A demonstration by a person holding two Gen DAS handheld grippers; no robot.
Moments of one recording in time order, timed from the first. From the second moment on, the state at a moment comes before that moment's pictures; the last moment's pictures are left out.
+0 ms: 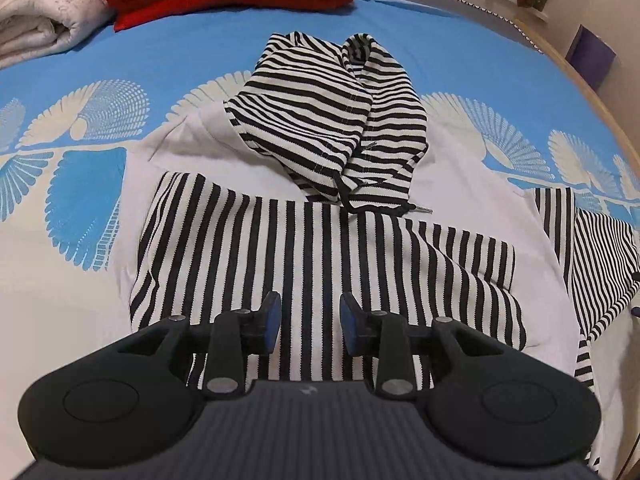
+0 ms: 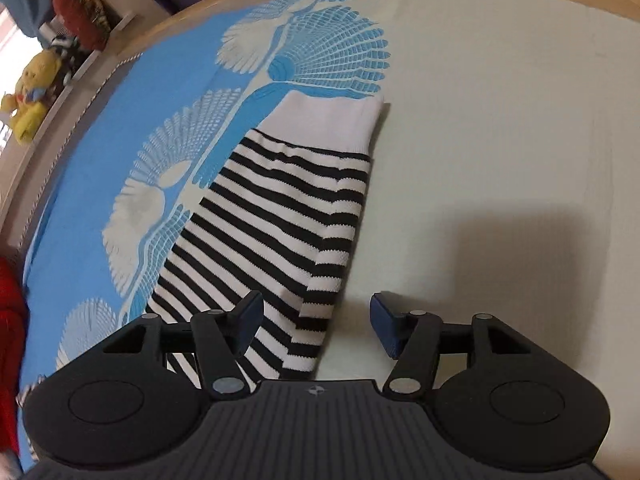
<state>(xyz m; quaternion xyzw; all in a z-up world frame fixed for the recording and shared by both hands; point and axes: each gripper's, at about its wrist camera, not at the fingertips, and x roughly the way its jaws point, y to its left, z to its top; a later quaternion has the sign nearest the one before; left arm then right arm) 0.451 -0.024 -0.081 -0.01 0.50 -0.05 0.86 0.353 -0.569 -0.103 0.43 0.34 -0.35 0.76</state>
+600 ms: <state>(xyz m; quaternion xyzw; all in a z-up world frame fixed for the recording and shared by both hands) 0.460 0.040 -0.058 -0.07 0.48 0.01 0.87 0.388 -0.494 -0.032 0.29 0.26 -0.34 0.85</state>
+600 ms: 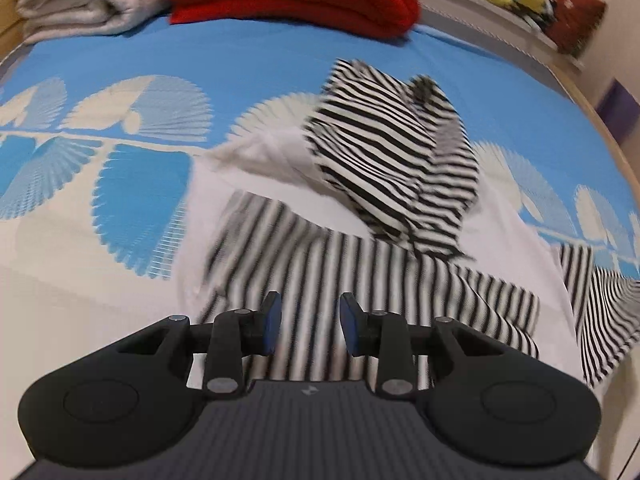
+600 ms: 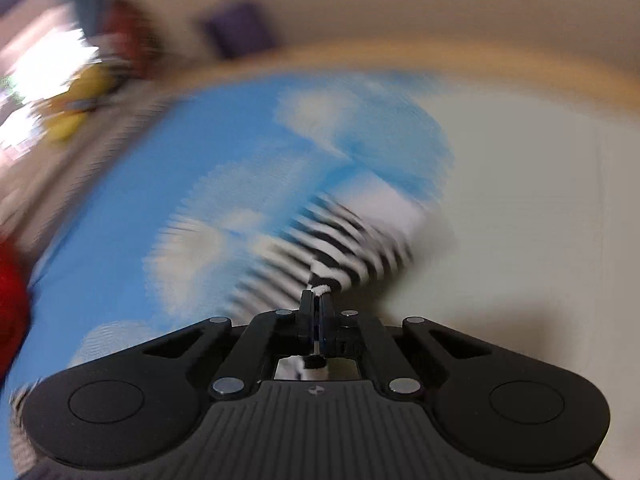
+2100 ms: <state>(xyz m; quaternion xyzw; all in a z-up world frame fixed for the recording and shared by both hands) 0.475 0.136 -0.055 -0.18 0.49 0.08 0.85 0.431 -0.181 -0.035 0.22 0.40 0.27 0.85</state>
